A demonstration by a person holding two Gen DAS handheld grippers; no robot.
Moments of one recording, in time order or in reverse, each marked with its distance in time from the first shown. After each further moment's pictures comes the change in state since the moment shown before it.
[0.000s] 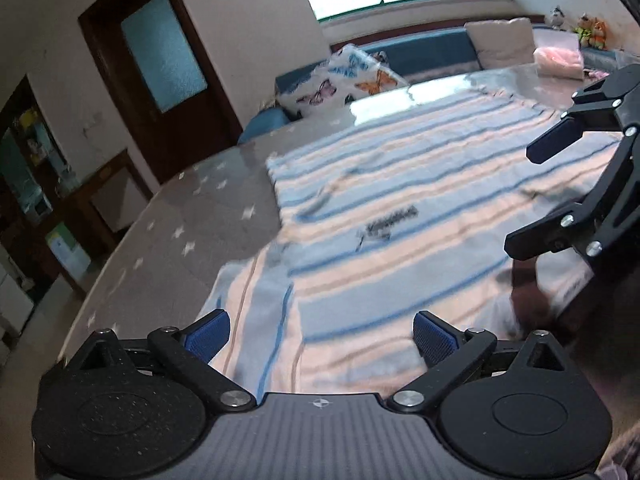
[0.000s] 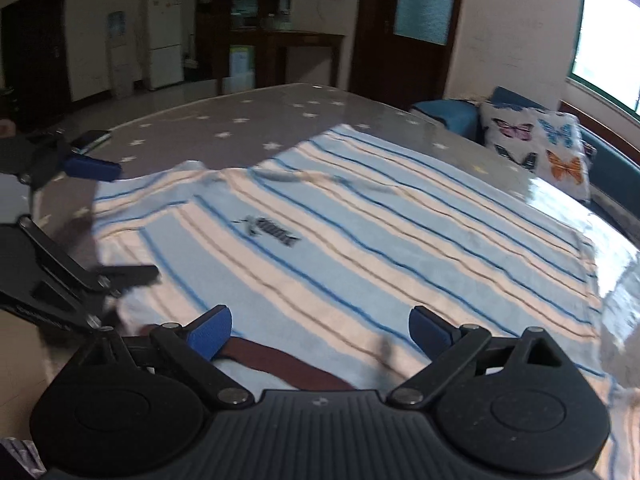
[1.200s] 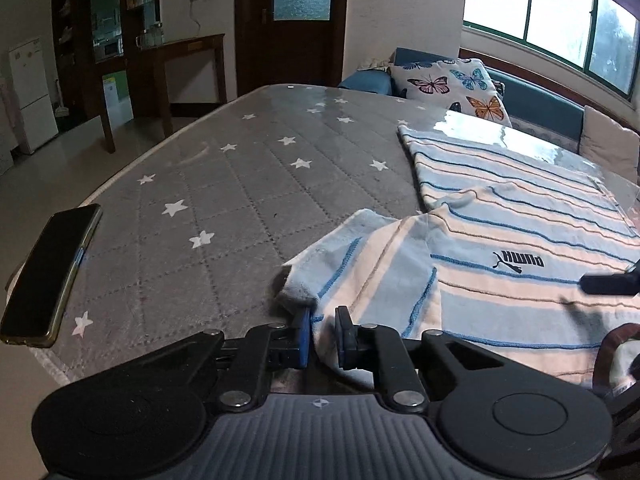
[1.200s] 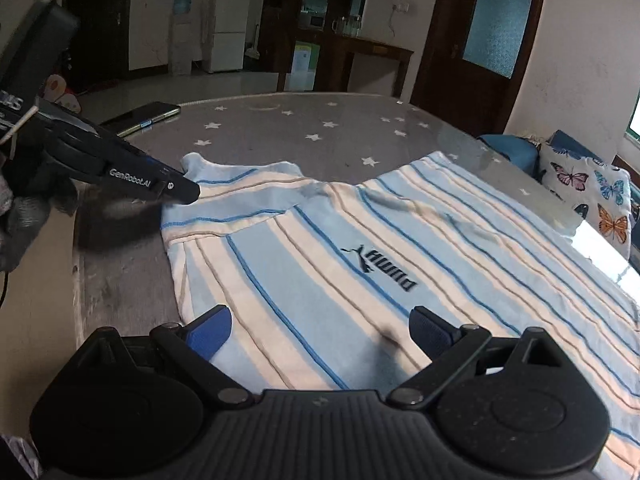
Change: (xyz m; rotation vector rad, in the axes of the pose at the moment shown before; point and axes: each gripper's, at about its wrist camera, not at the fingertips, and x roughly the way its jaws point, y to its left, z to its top) left arm 0.004 0.100 -0.026 -0.516 0.112 0.031; right arm 0.025 0.064 0.013 -0.179 -0.013 0.088
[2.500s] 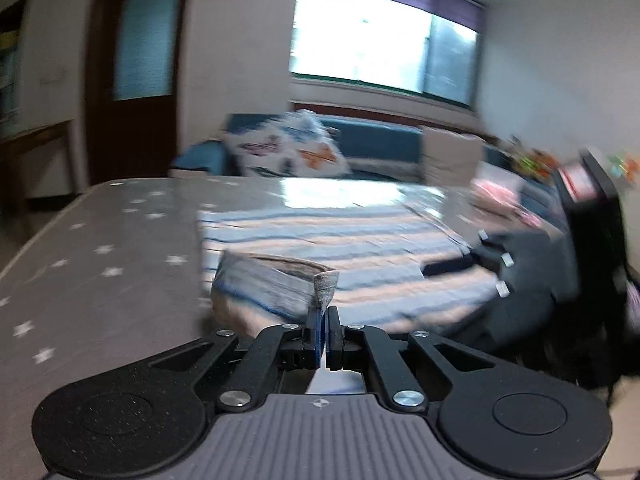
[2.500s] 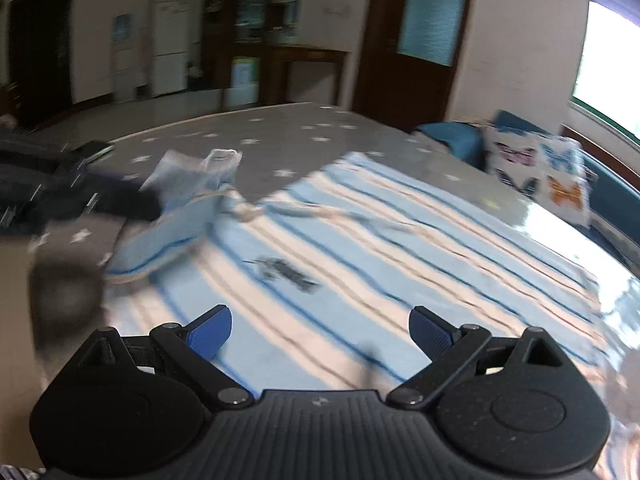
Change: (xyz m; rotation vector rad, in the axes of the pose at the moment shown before) left arm -0.061 -0.088 0.007 0.265 -0.196 -0.463; right arm -0.028 -0.051 -0.005 0.159 -0.035 -0.145
